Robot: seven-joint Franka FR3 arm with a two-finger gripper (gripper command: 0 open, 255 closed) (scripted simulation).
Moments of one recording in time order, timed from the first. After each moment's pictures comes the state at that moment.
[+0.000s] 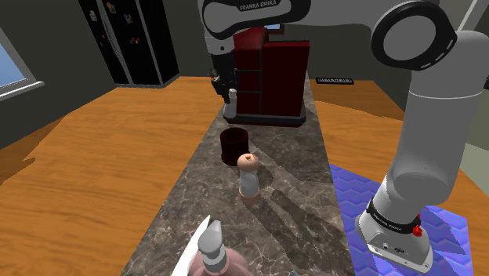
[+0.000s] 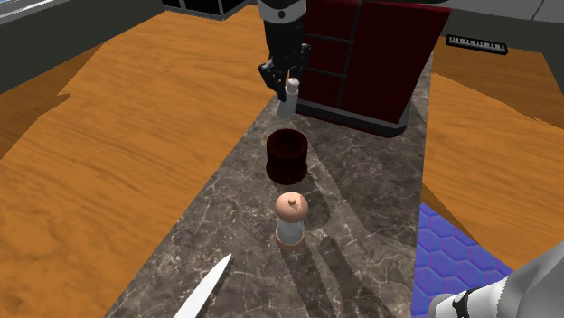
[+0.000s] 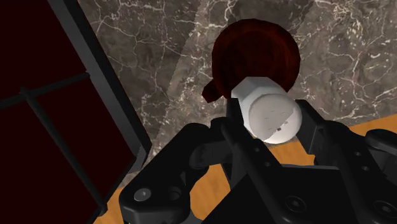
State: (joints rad) arm -0.03 0.22 0.18 -1.46 -0.08 1.59 0.06
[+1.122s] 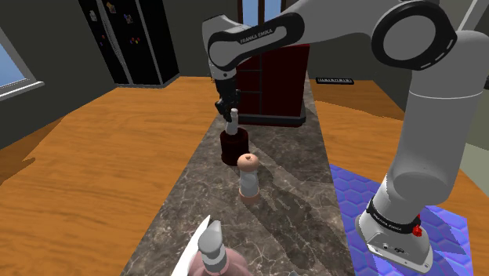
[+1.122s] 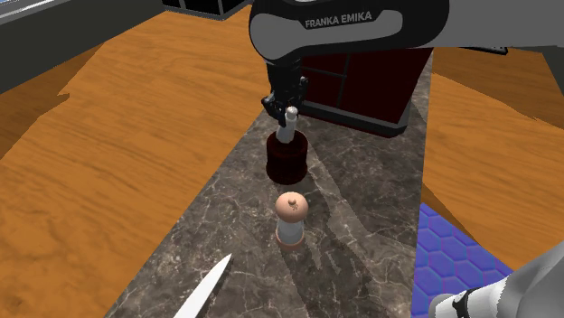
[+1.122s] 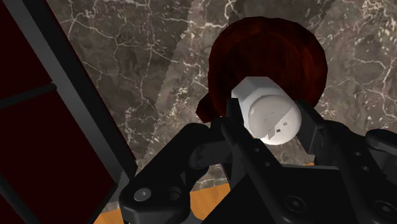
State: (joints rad) arm -0.03 0.22 0.18 -1.67 -0.08 1.80 0.07
